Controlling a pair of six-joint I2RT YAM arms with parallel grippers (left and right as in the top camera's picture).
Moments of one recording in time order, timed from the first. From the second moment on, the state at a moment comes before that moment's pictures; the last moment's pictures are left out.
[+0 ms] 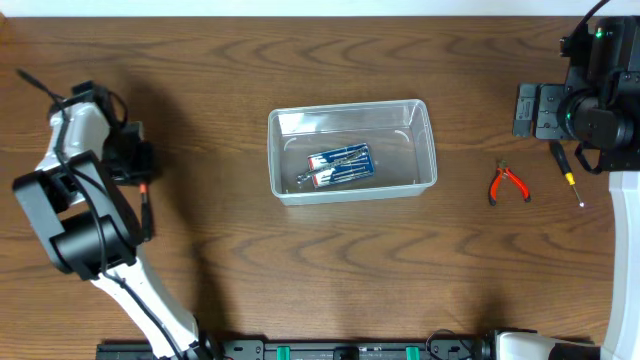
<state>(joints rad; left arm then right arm) 0.37 2.13 1.58 -1.07 -0.01 0.19 -0.02 1.46 1.83 -1.33 0.15 0.02</state>
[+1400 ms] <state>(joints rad) -0.49 2.13 1.74 -0.87 0.10 0.62 -0.36 1.46 1.83 -1.31 0.08 0.13</state>
